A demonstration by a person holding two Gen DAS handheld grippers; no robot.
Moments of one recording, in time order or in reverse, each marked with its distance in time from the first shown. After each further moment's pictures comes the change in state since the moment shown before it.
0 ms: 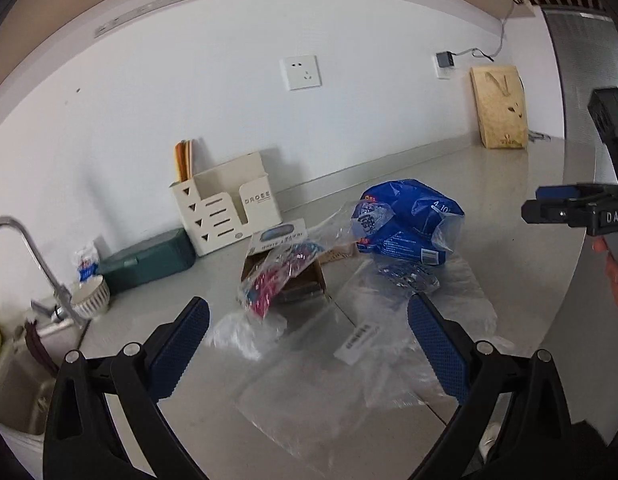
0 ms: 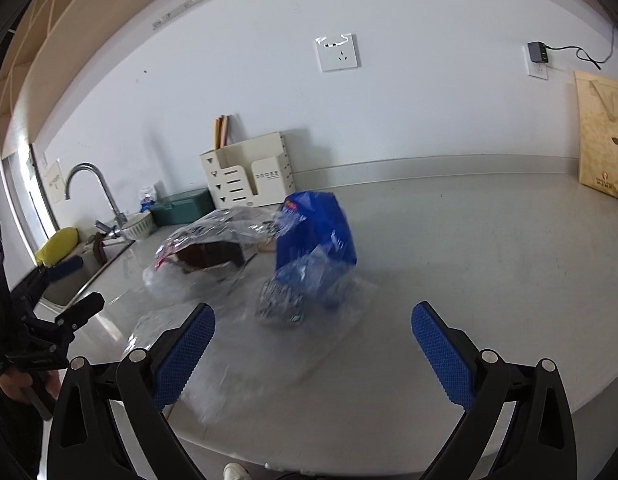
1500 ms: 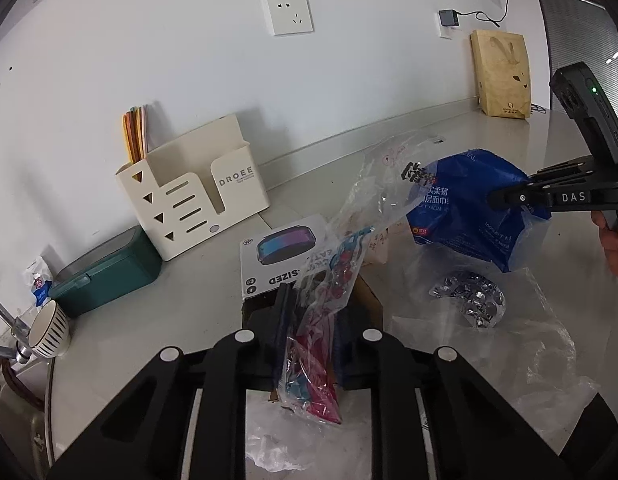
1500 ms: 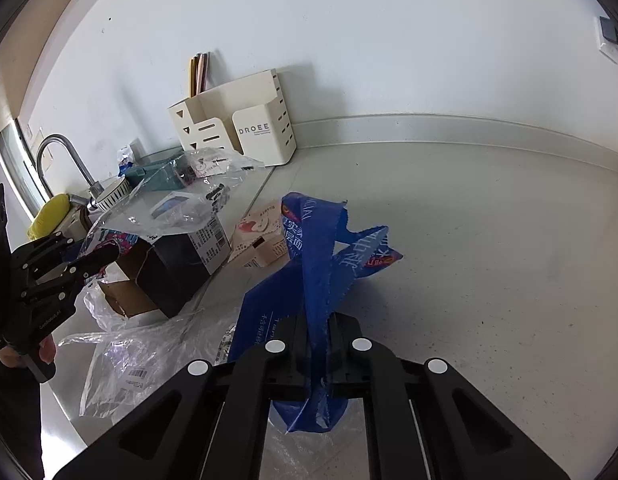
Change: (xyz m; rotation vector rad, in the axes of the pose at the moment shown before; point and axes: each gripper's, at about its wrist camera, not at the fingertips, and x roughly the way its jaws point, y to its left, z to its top) left arm 0.128 0.045 0.021 -0.006 0.131 -0.131; right arm 0.136 -0.013 0.054 -0.033 0.219 0.053
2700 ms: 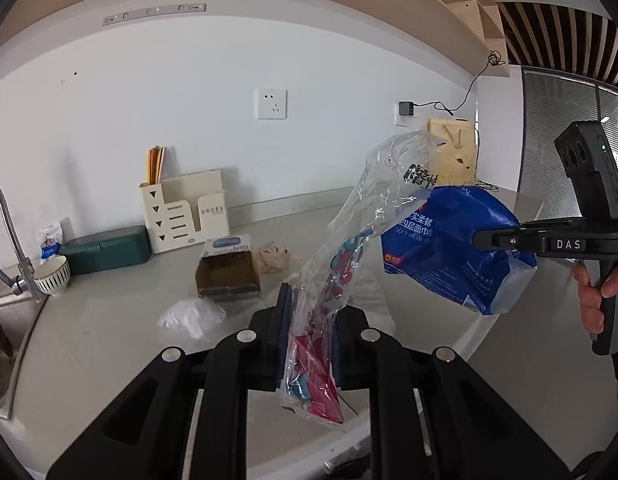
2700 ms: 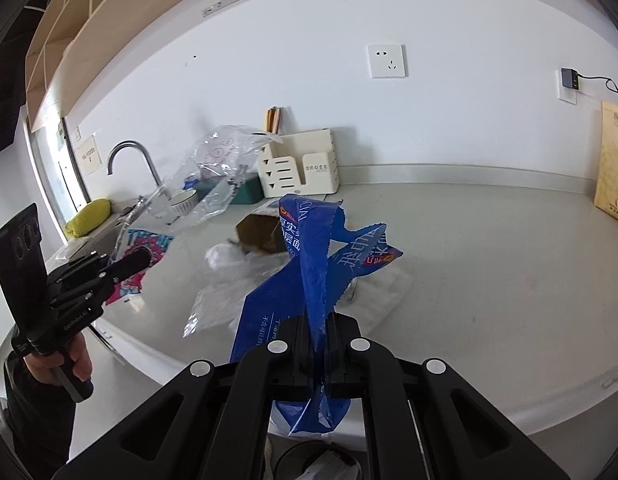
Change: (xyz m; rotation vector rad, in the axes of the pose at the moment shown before) left arm -0.209 -0.076 -0.078 -0.164 -0.240 -0.126; right arm -0.209 0.085 -0.125 -0.056 -0.175 0.029
